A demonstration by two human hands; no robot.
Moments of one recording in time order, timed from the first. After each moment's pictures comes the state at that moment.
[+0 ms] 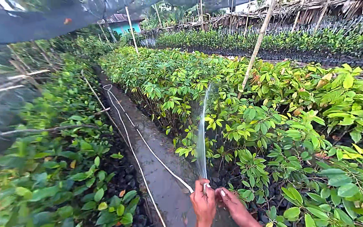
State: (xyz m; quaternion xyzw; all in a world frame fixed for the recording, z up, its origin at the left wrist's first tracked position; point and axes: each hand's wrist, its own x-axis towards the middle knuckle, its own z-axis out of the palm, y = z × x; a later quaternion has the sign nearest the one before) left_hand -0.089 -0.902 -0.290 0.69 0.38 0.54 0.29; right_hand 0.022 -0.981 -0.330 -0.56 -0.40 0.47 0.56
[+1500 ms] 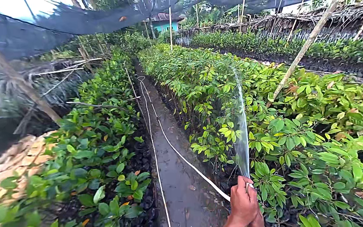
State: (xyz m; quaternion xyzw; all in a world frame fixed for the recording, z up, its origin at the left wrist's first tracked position) left_hand -0.007 -0.943 -0.286 0.71 0.31 0.45 0.44; right_hand 0.014 -1.018 -0.247 -0.52 -0.25 0.39 0.71
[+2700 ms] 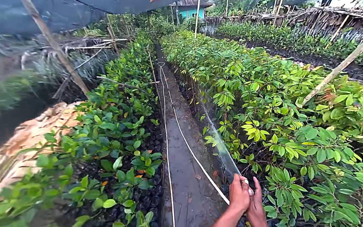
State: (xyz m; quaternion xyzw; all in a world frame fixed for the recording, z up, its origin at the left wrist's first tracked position) left_hand -0.058 -0.913 -0.319 0.57 0.46 0.31 0.60; right_hand 0.016 -0.972 -0.376 -0.63 -0.45 0.26 0.58
